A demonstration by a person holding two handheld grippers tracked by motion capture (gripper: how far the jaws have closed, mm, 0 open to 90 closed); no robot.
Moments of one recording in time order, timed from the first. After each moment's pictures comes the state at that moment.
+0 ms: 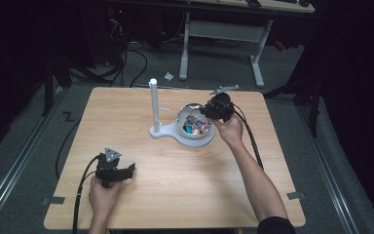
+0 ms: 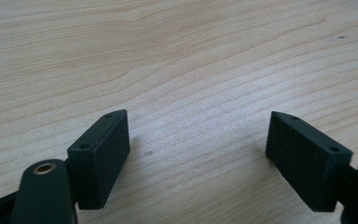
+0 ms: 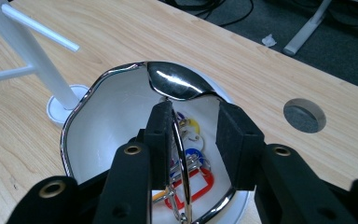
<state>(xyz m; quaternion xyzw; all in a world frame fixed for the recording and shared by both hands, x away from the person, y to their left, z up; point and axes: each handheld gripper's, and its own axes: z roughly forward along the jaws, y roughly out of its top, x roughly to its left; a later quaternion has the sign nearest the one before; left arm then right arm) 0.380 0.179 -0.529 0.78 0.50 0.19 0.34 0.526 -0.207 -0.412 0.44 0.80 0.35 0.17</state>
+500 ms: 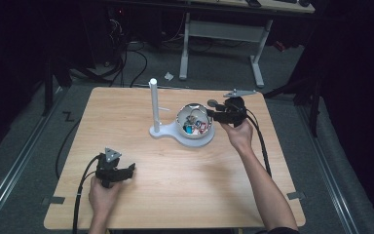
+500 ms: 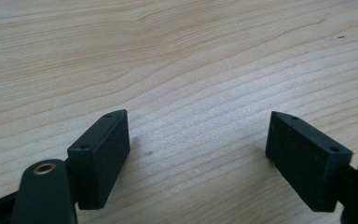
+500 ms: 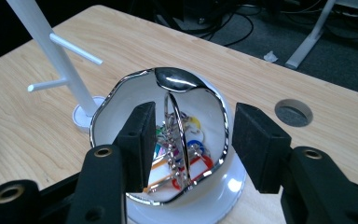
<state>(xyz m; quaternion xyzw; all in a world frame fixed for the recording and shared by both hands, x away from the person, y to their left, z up) 0.380 0.178 -0.529 0.78 0.50 0.19 0.34 0.492 -0.238 -0.396 0.45 0.77 0.41 0.17</state>
